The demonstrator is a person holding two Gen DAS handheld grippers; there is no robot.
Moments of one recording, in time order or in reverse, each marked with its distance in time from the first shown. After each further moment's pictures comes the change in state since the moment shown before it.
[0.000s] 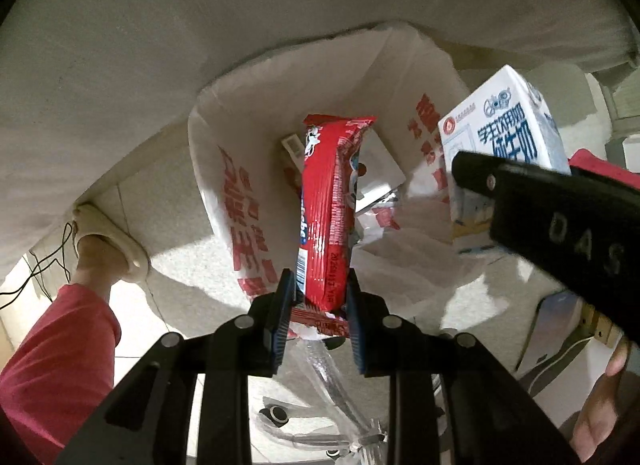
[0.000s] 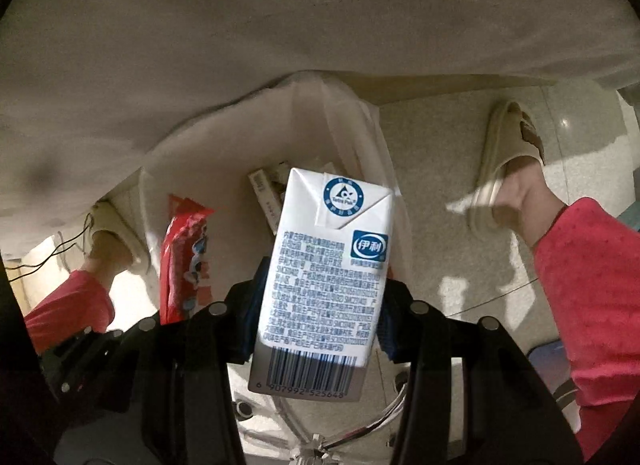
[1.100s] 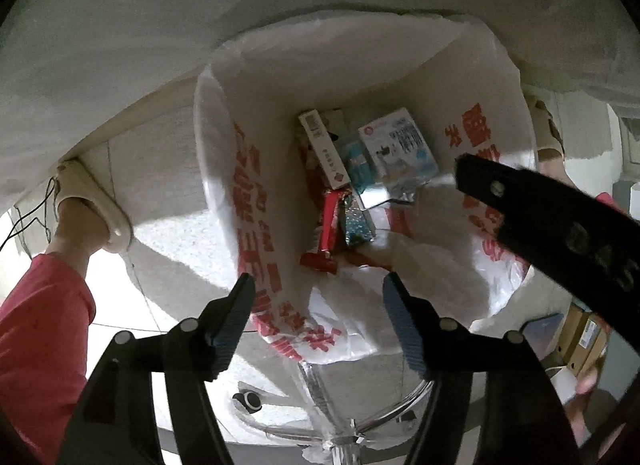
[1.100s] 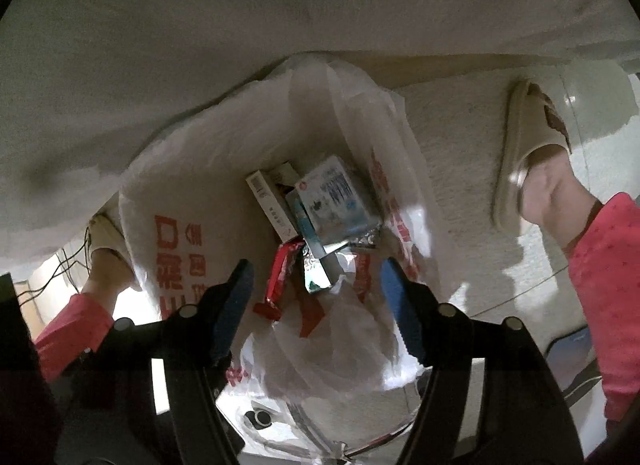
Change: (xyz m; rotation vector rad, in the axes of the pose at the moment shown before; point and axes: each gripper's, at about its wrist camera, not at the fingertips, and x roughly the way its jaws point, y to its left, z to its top) left arm 0.033 0.031 0.018 -0.139 0.094 -0.041; right arm 0.038 0.009 0.016 0.053 0.051 0.021
